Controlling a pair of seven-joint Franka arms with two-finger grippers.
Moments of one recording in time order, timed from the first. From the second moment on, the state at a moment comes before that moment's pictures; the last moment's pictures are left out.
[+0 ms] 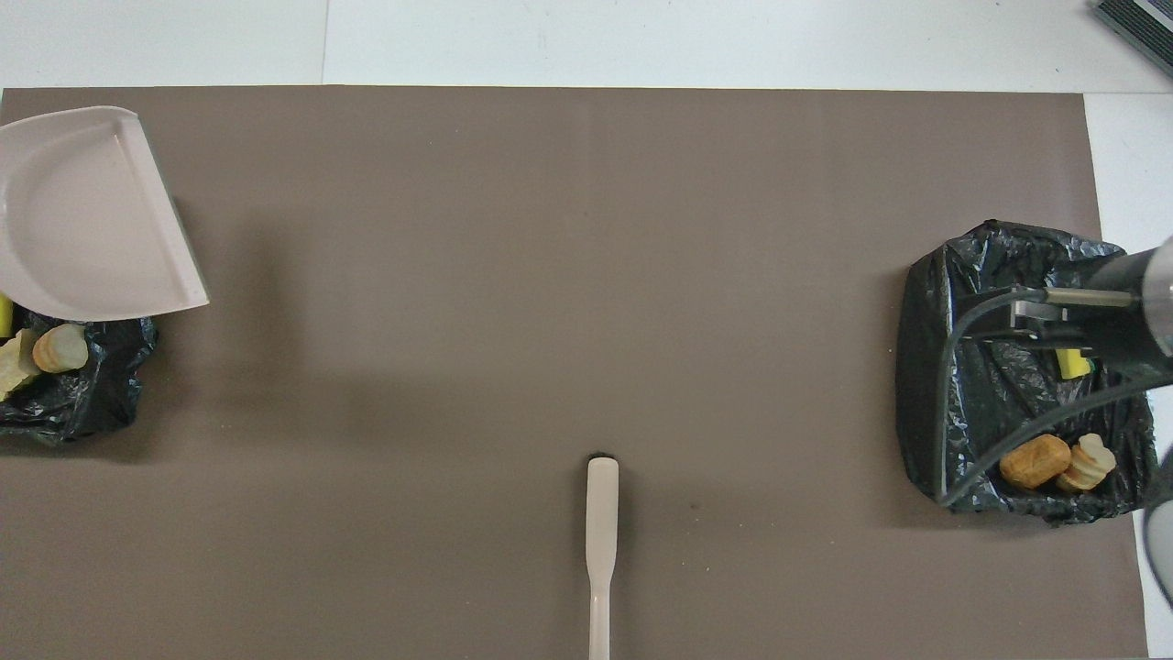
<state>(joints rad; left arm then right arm) -0.07 0.19 -0.05 -1.55 0.40 1.57 0.78 0.03 -0.18 -0.04 -1.57 -0.06 1.42 0.05</state>
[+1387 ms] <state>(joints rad) -0.14 0.45 -0.55 -1.54 0.16 1.80 -0.53 0.03 -0.17 -0.05 -1.63 -0.05 1.42 0.05</state>
